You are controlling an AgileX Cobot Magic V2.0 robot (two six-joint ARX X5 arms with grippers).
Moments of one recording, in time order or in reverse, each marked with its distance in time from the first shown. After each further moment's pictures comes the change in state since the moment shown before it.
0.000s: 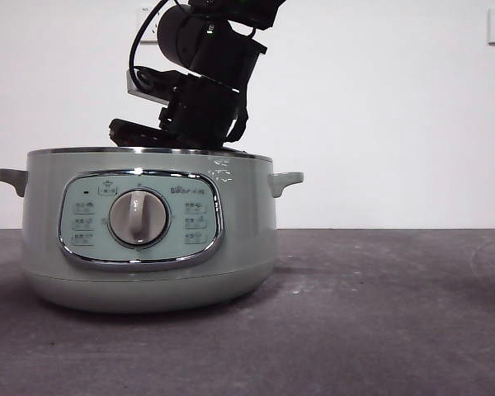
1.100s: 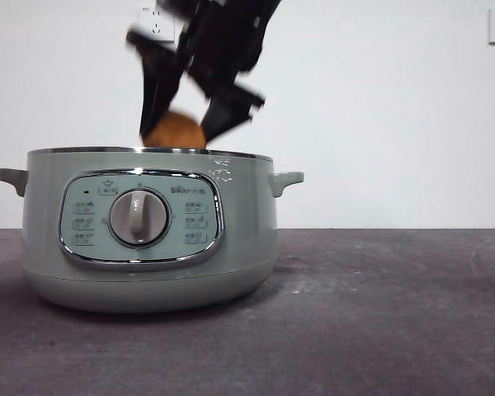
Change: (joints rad) left arm 0.000 -0.079 0.000 0.043 0.025 0.000; right arm -0.034 -0.123 -0.005 0.076 -0.049 0.074
